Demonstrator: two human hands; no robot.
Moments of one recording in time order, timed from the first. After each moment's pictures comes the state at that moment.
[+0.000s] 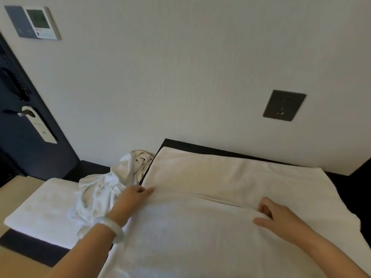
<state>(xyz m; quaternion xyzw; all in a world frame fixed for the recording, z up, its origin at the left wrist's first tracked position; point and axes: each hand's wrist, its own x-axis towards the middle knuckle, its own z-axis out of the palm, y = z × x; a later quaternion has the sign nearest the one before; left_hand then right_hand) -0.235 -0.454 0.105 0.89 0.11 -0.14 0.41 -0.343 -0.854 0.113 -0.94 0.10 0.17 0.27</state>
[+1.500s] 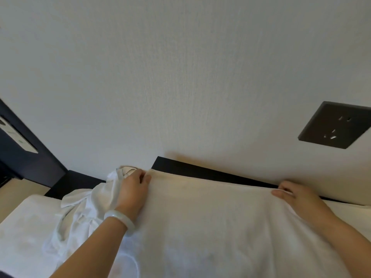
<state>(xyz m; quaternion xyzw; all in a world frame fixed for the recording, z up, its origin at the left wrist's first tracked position) -0.065 -0.502 0.066 0.92 0.10 0.04 0.38 -0.149 -0.941 0.075 -0.95 0.11 -0.01 0.31</state>
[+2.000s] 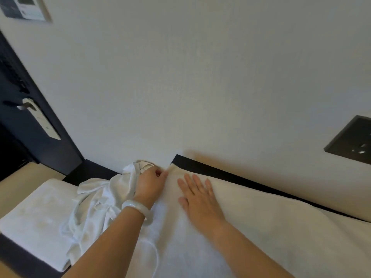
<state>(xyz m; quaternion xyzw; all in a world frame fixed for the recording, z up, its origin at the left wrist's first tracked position) -0.074 -0.495 0.085 0.90 0.15 -0.03 0.40 -0.120 -0.662 0.061 -0.98 -0.17 0.02 0.12</state>
